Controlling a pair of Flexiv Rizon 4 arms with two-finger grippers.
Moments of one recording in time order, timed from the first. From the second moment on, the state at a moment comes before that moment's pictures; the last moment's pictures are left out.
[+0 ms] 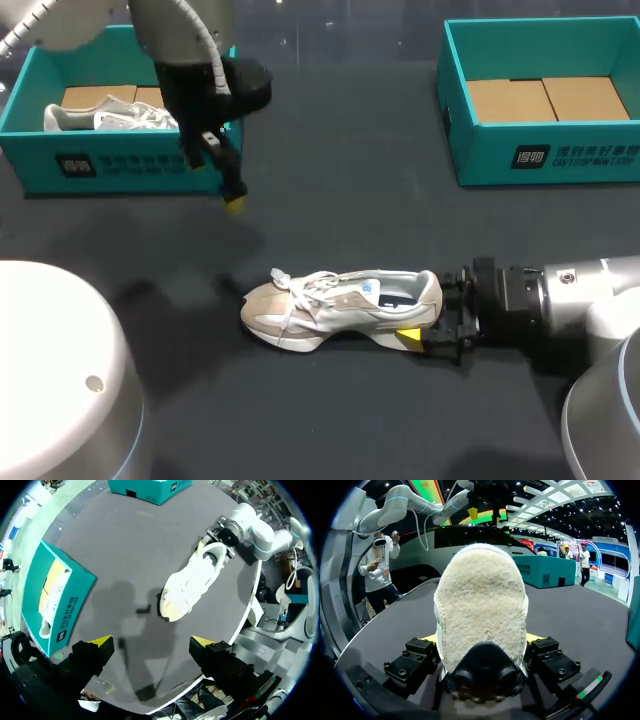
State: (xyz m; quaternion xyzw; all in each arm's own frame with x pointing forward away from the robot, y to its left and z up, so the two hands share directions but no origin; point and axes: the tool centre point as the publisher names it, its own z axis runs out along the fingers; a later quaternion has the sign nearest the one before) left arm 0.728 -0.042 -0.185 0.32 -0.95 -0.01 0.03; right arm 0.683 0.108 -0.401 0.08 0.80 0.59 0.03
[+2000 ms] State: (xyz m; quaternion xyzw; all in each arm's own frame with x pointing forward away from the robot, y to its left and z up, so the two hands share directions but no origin) left arm 0.653 -0.181 -0.263 0.65 -0.76 0.03 0.02; right arm 0.683 0.108 -0.401 0.08 0.80 0.59 0.03
